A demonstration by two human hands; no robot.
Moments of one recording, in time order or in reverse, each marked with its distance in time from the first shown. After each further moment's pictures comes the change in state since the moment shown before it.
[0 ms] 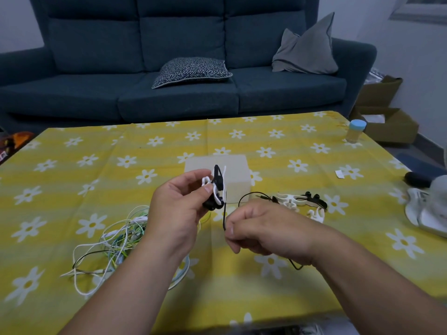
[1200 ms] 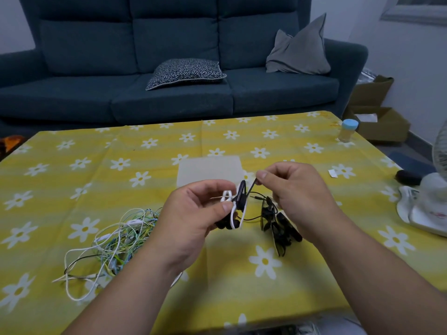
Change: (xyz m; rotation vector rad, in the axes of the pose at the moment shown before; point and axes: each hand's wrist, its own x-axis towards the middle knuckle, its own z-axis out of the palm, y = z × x) left_hand -0.016 -0.001 0.011 0.057 -0.318 -0.046; right_hand -0.006 0.010 -0.036 0.092 0.803 -0.054
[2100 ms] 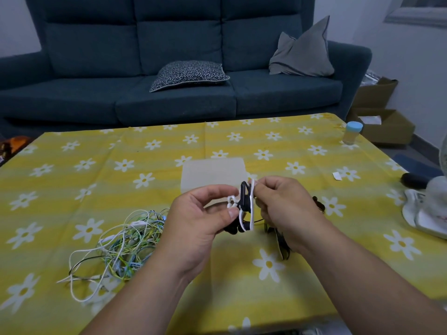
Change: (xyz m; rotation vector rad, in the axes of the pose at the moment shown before) left_hand -0.004 -0.006 0.002 -0.051 0.064 0.015; right_hand 0.004 0.015 0.027 0.073 -0.056 0.139
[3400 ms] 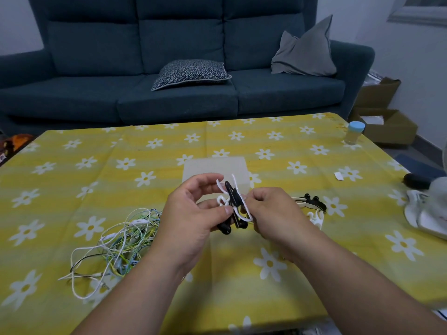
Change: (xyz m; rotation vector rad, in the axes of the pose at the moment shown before) left_hand 0.004 0.005 -0.008 0.085 0.041 0.055; right_hand -0.002 0.012 0.015 -0.167 -0.062 0.073
